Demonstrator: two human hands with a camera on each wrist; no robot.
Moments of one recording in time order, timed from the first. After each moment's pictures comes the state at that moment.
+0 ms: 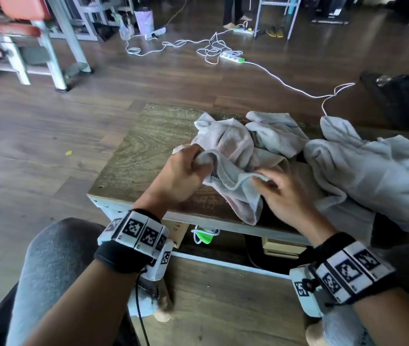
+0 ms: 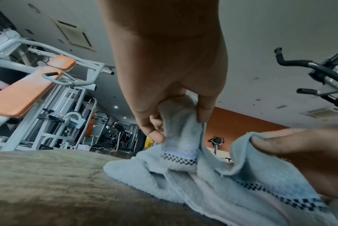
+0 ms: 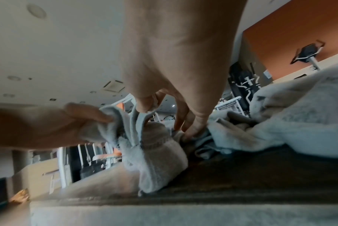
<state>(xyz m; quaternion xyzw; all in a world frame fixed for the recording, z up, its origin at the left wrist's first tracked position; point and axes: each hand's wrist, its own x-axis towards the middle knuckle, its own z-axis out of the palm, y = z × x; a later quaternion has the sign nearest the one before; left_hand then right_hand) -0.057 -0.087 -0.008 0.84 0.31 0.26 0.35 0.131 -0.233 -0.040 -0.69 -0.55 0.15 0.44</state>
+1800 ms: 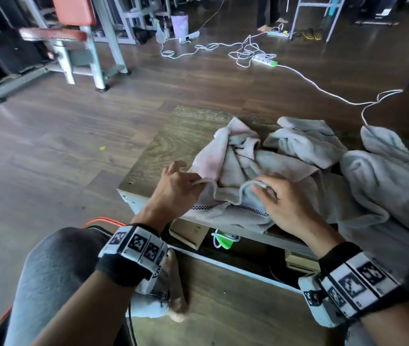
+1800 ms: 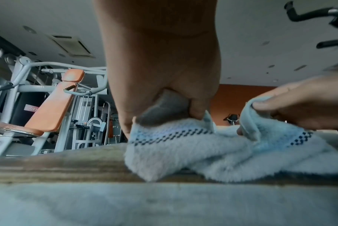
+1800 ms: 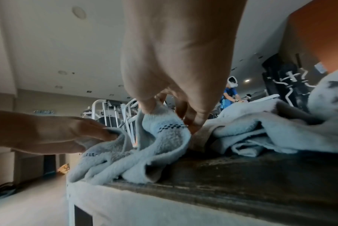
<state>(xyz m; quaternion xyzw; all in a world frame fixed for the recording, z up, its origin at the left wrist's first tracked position) -0.119 -0.063 -0.057 0.88 0.37 0.24 0.17 0.105 -0.197 -0.047 -0.67 -0.63 0.13 0.37</state>
